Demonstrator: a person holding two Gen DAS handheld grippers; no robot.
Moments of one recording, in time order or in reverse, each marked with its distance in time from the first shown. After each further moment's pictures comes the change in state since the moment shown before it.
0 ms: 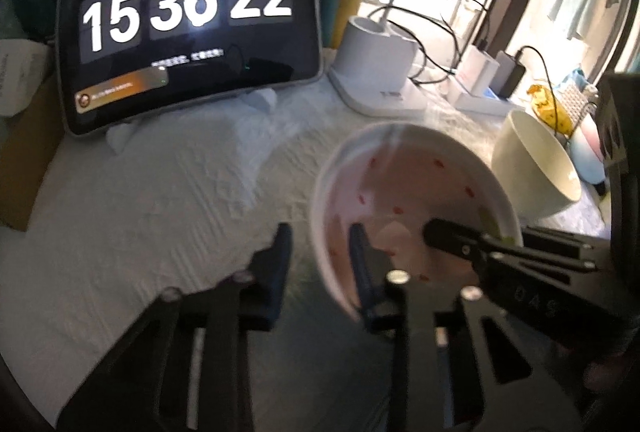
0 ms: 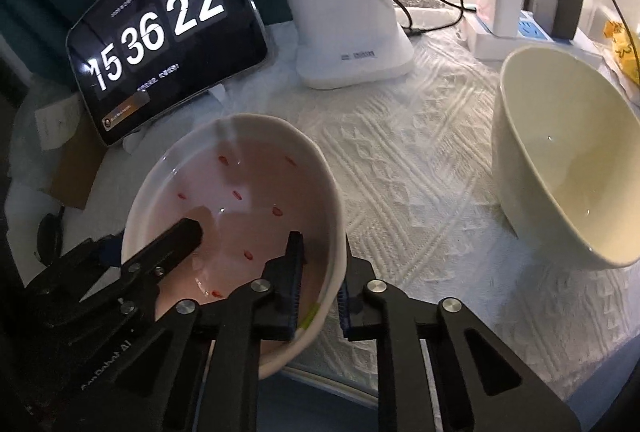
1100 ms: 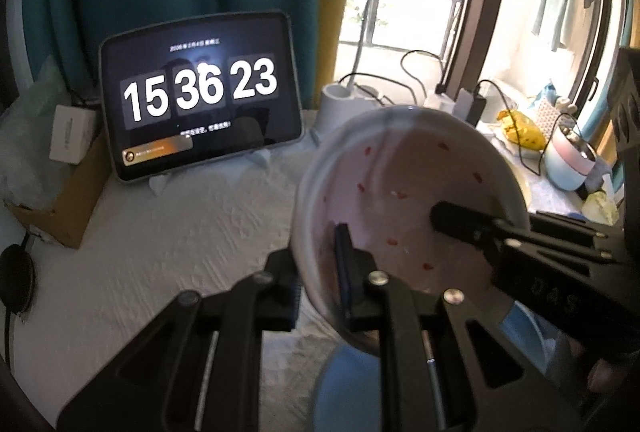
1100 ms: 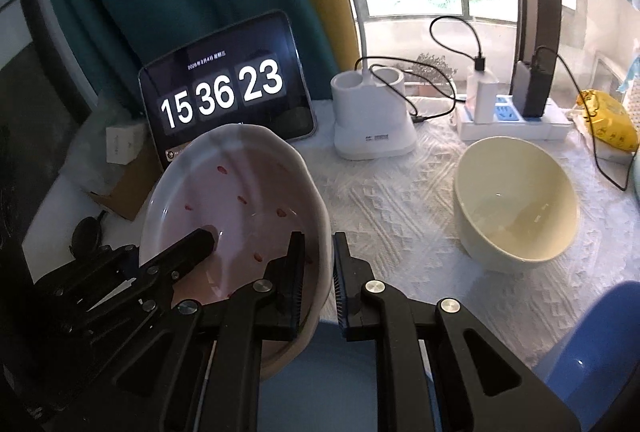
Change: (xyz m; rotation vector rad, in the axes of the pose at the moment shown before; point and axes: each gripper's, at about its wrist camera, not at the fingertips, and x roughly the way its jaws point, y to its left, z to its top) left arm -0.084 -0.034 -0.012 0.054 -0.177 0.039; right arm -0.088 0.017 -0.027 -0.080 -0.229 0.023
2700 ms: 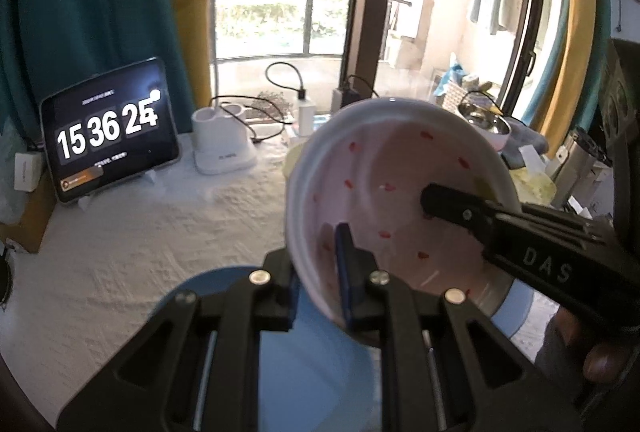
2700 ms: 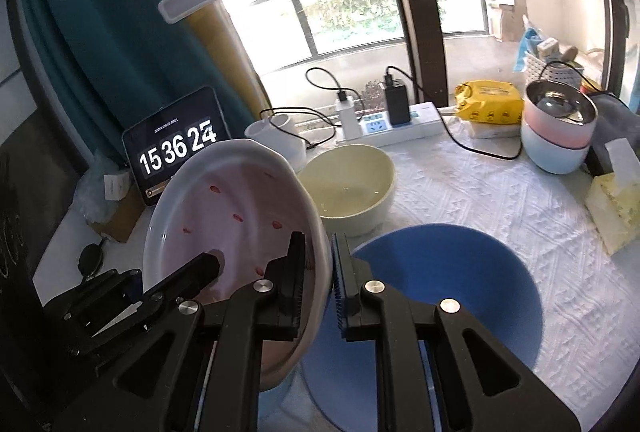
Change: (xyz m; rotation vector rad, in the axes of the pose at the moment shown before) left arm -0.054 -0.155 -0.019 0.126 -0.040 -0.129; right arm -0.134 -0.099 -0.038 0.139 -0.144 -0.069
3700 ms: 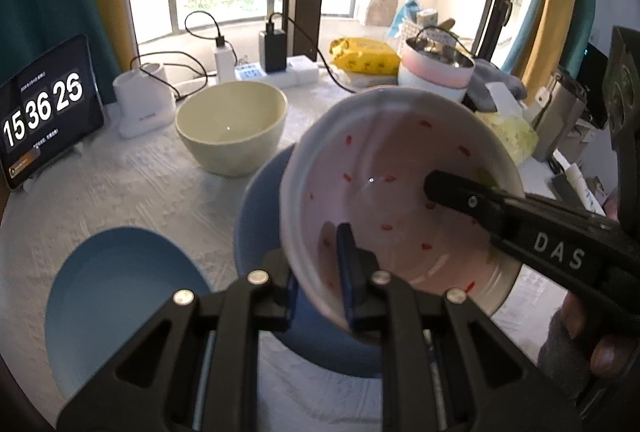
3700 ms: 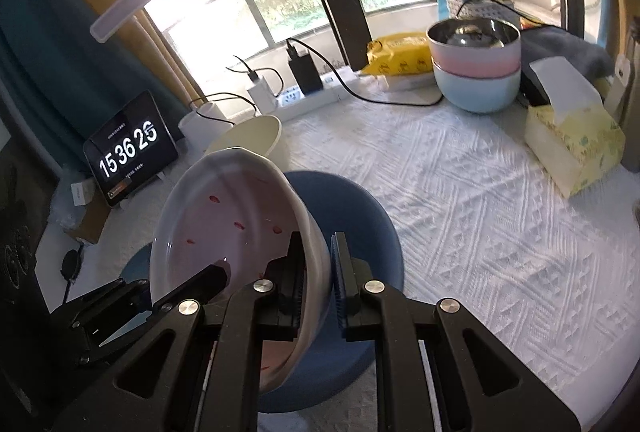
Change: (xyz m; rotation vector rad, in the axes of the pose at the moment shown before) left arm 0.053 -0.085 -0.029 0.061 0.151 -0.063; right arm -0.014 -0.102 -0.035 0.131 0.059 -0.057
